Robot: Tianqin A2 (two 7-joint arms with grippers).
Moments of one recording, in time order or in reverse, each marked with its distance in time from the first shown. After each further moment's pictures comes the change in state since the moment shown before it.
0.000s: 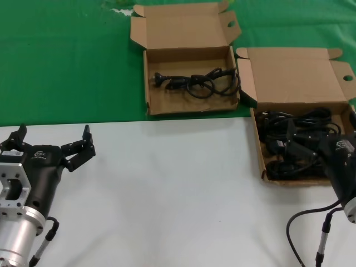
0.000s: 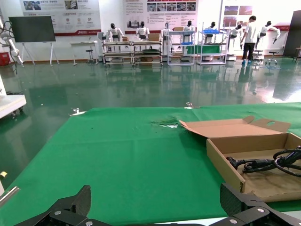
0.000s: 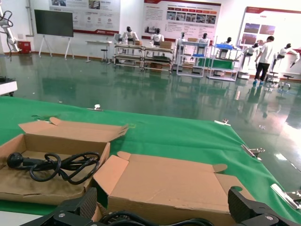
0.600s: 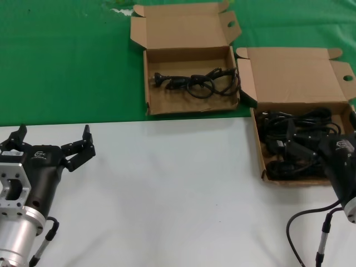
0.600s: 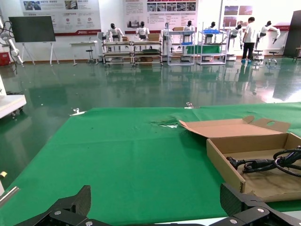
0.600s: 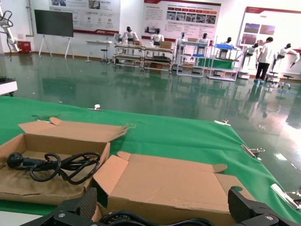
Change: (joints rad) left arm 0.000 0.000 0.000 0.000 0.000 0.000 0.000; right arm 0.000 0.000 0.000 0.000 0.000 0.000 0.000
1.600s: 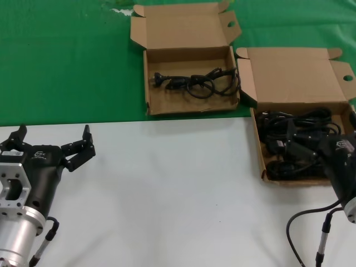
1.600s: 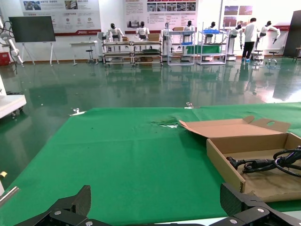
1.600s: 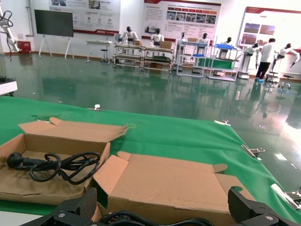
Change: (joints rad) left arm 0.000 0.000 0.000 0.000 0.000 0.000 0.000; right arm 0.000 0.000 0.000 0.000 0.000 0.000 0.000
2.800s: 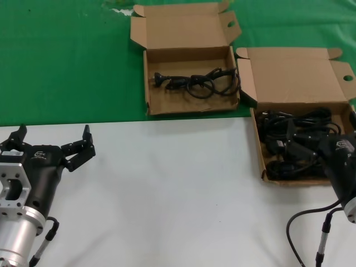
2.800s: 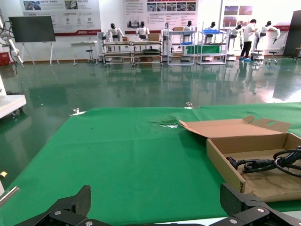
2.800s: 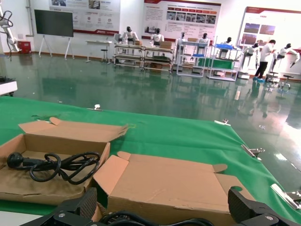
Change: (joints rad) left arm 0.000 0.000 0.000 0.000 0.000 0.000 0.000; right arm 0.000 0.000 0.000 0.000 0.000 0.000 0.000
